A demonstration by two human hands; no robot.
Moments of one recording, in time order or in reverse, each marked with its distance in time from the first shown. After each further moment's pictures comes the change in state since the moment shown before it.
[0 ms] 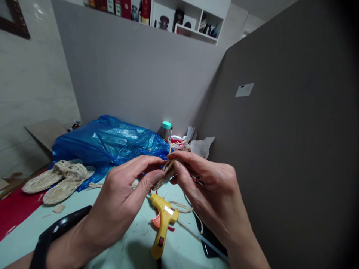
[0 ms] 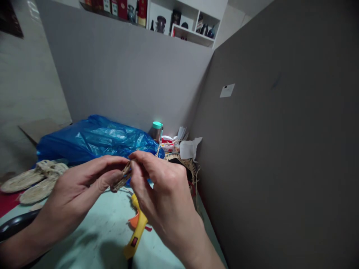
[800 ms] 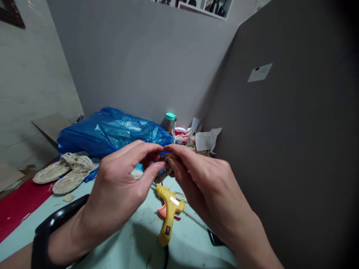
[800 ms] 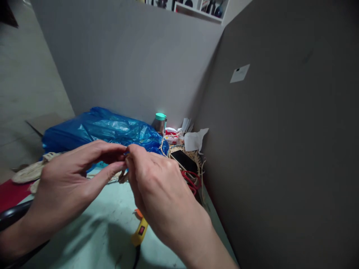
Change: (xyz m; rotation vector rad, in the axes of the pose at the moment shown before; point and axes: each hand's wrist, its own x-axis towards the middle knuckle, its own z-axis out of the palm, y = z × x) left_hand -0.002 -0.006 -0.003 0.252 0.097 0.083; right_hand -0.001 0.004 0.012 -0.228 -0.184 -0.103
